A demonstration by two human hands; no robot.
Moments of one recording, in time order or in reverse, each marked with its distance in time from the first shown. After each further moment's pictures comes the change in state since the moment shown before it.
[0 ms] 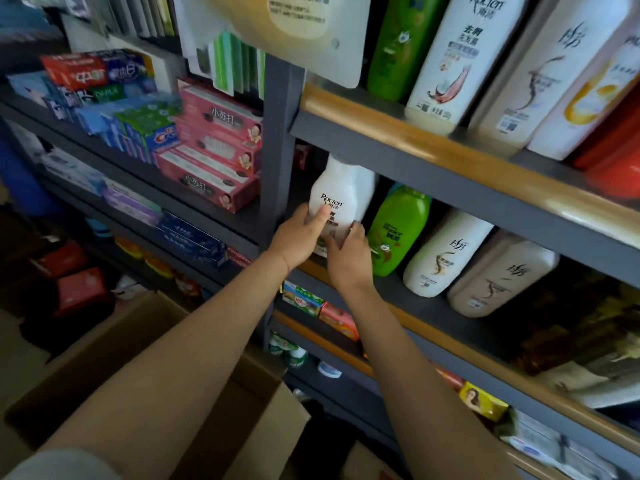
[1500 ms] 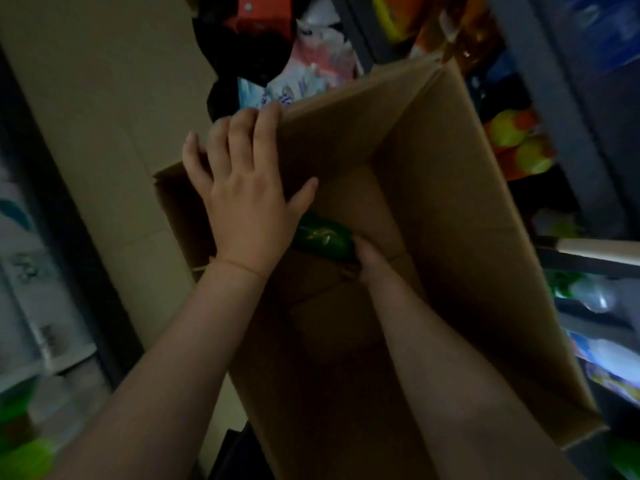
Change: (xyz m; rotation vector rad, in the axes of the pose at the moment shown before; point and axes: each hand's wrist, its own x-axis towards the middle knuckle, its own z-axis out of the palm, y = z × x) left_hand -0.145 -0.447 -0.187 1.038 0.681 -0.490; right_hand -0.159 0.224 0.518 0.145 -0.920 1.128
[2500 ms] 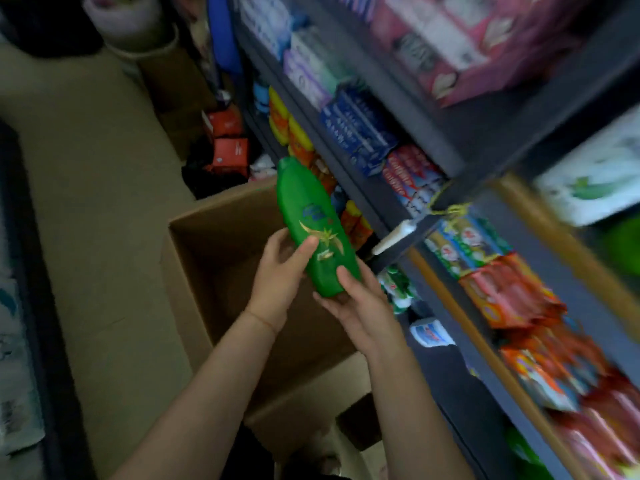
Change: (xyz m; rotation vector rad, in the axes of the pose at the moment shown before) left_hand -0.124 0.136 -0.165 -1.589 -0.434 -0.525; right_hand -0.336 0.049 -0.128 0.358 -0.429 -0.712
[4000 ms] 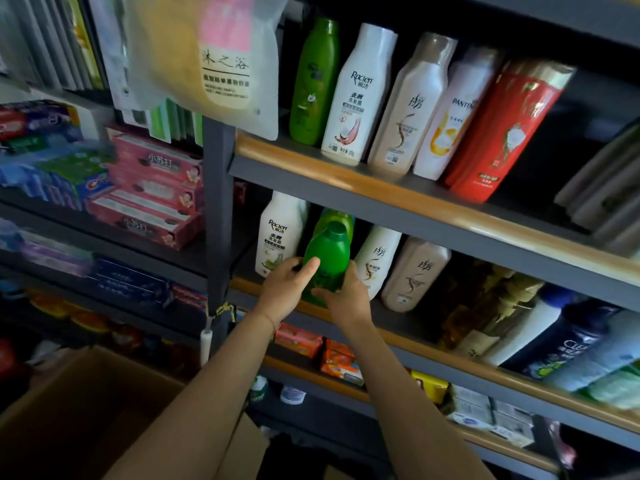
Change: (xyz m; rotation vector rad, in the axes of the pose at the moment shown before) left_hand -0.104 0.093 0.273 0.568 -0.871 0.351; right_hand -0.176 -0.224 -0.078 -0.925 0.999 -0.623
